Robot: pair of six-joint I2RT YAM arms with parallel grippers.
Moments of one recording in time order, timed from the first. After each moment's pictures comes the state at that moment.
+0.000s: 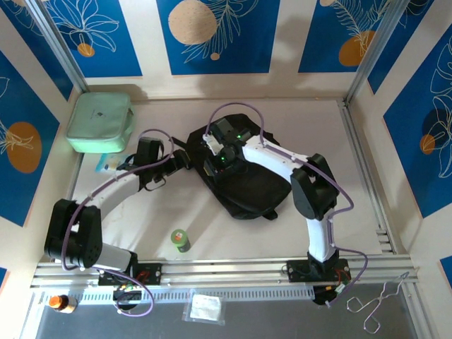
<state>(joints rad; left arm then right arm) -0.27 1.42 0.83 -0.23 0.19 -0.73 0.70 2.00 1.63 -0.76 -0.19 0.10</state>
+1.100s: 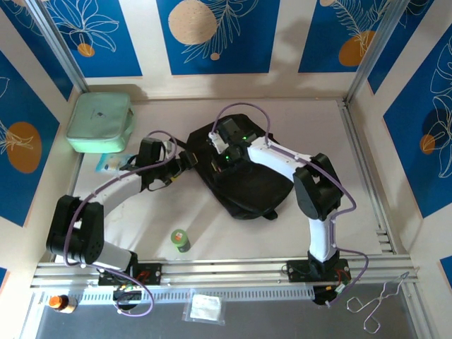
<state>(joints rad) -0.30 1.45 0.81 -0.15 0.44 -0.82 0.66 1.95 1.52 -0.64 -0.20 0.14</state>
